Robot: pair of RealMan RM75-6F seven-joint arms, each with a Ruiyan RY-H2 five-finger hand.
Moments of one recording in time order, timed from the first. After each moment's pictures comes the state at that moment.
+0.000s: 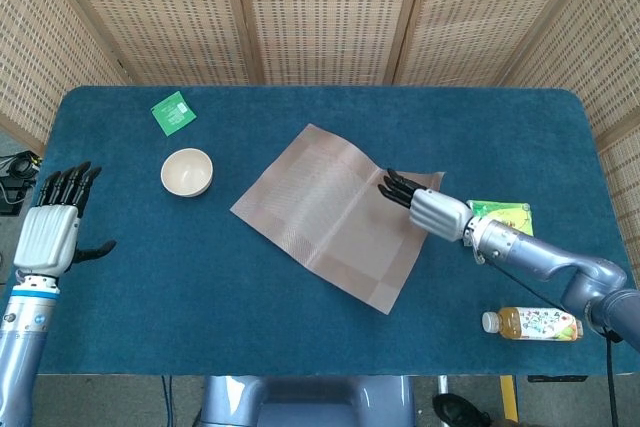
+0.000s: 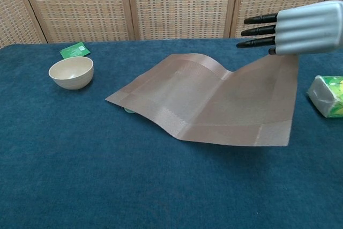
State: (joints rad) left arm -0.34 -1.13 -0.17 -1.79 1.23 1.34 0.26; right arm 0.91 -1.29 -0.04 -0.93 -2.06 0.99 -0.55
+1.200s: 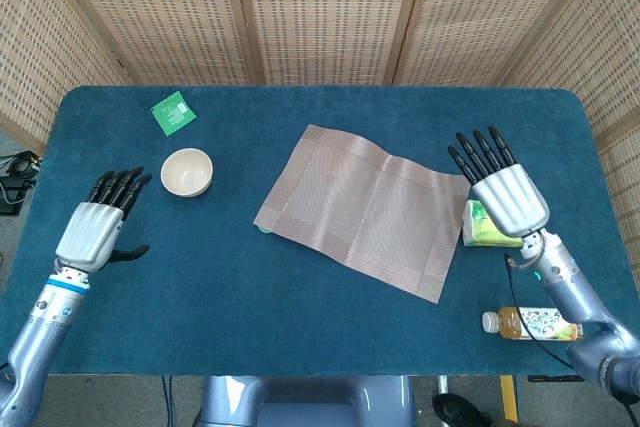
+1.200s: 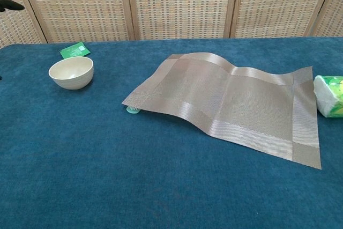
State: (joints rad) left arm -0.44 -1.20 -0.13 -1.64 1.41 1.20 0.14; right arm 0.56 -1.22 0.12 -1.30 -1.55 1.30 -0.34
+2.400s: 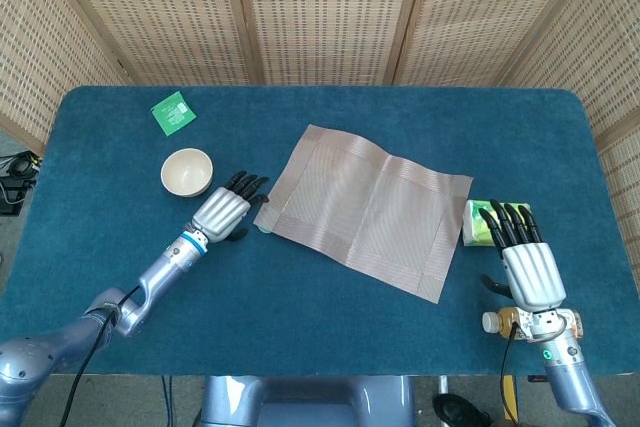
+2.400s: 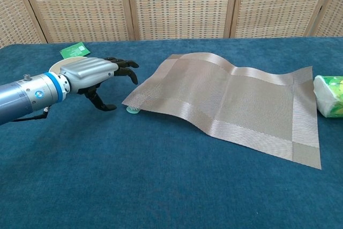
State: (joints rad) left arm -0.84 -1.81 -0.08 -0.76 1.58 0.91 -0.18; right arm 0.29 -1.31 0.06 -1.48 -1.50 1.44 -0.11
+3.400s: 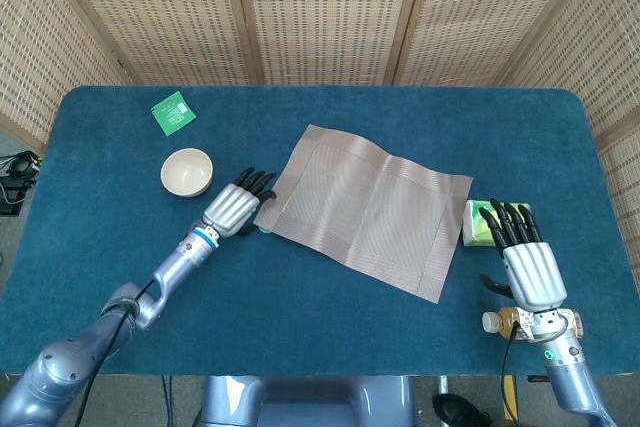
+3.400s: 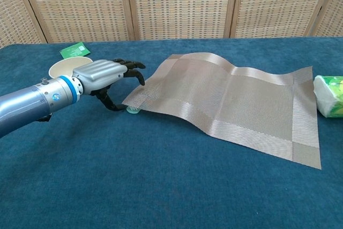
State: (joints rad) left arm -0.89 -1.97 -0.04 -0.48 1.58 0.92 -0.31; right arm 0.27 -1.31 0.08 -1.49 -1.53 1.43 -0.09
